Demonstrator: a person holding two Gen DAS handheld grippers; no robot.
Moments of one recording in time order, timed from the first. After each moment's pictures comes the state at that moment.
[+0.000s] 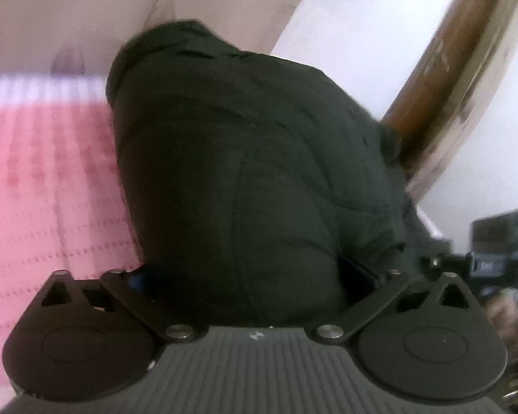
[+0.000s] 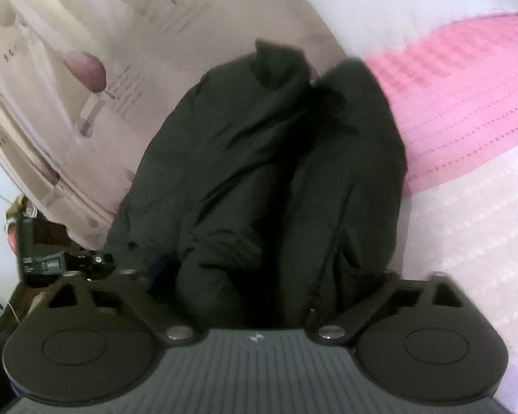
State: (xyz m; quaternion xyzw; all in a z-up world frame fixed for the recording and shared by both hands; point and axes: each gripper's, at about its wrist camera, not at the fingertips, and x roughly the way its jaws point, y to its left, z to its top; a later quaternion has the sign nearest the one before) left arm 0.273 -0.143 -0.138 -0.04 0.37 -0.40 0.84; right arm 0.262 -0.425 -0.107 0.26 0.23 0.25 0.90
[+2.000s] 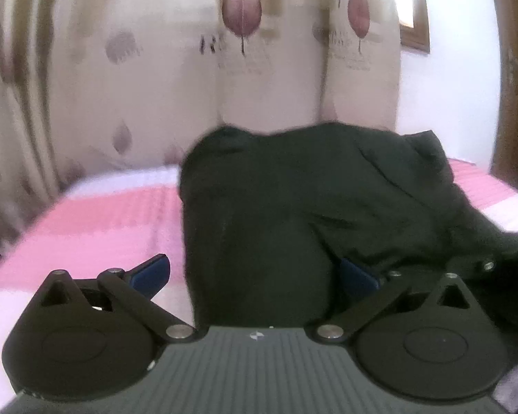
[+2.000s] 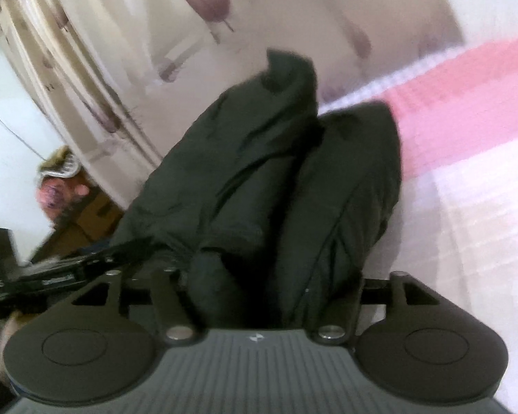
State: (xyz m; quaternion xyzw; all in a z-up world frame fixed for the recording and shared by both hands) left arm 0.101 0.037 -0.074 0.08 0.21 -0.13 0.97; right arm 0.161 -0.217 -0.083 0.21 0.21 0.29 0.91
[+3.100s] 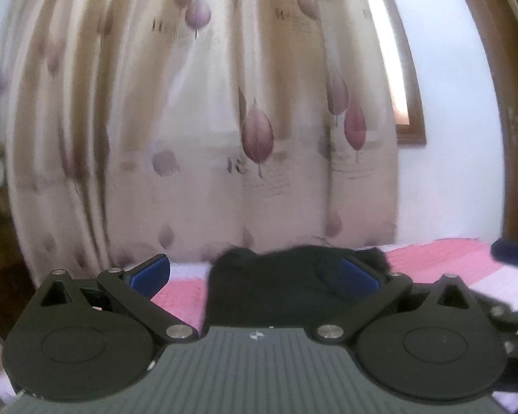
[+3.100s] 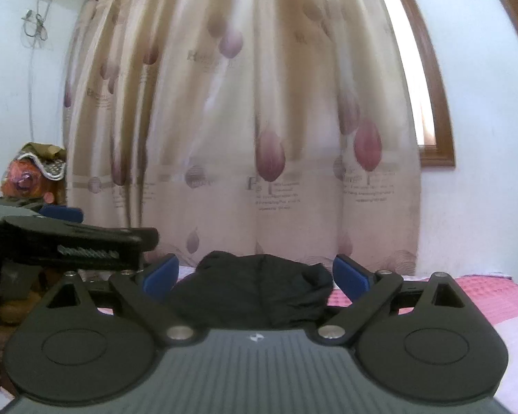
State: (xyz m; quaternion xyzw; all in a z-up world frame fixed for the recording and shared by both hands) left arm -0.023 0.003 0.014 0.04 0.08 -0.08 0.99; right arm -0.032 -0.158 -0.008 0.01 -0.06 0.15 0.99
